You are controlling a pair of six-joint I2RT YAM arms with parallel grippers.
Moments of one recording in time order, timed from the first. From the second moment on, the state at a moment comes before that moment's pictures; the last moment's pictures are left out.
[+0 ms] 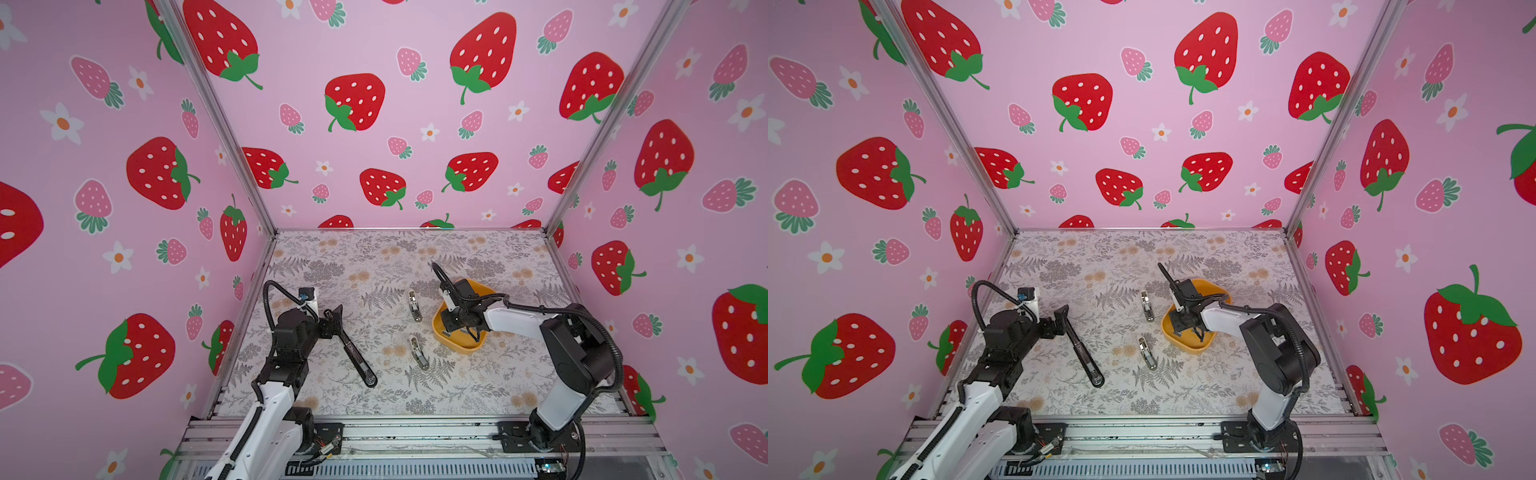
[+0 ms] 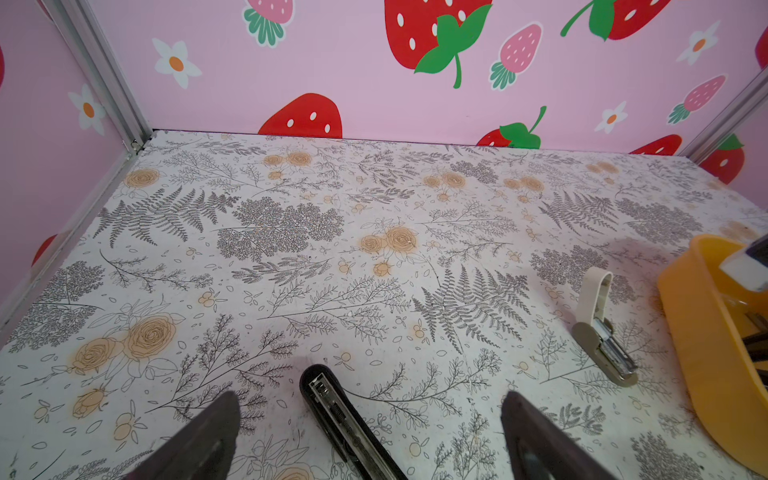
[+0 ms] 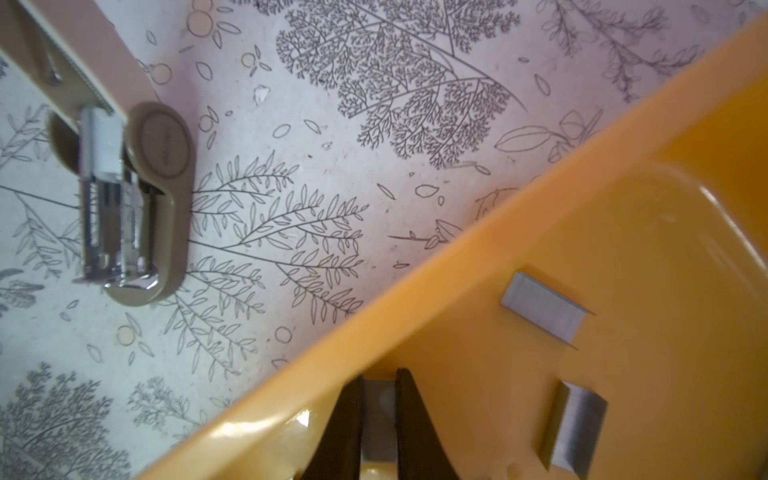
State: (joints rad) left arm -0.06 0.77 0.35 0.03 0.10 -0.06; right arm 0.67 1.74 0.92 -0.23 0.04 0.14
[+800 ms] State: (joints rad) left arm -0.06 0.93 0.62 -0.28 -0.11 -0.57; right arm 0.75 1.36 0.95 -0.25 0.16 0.18
